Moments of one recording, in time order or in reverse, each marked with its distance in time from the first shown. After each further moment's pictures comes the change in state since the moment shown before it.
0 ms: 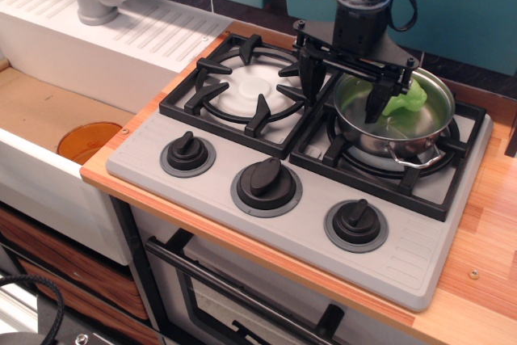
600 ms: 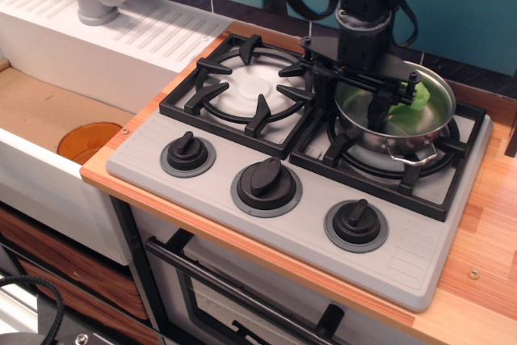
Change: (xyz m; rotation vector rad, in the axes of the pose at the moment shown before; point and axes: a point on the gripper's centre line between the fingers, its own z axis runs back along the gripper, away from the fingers) arm 0.008 0.001 -0.020 -0.025 -0.063 0.012
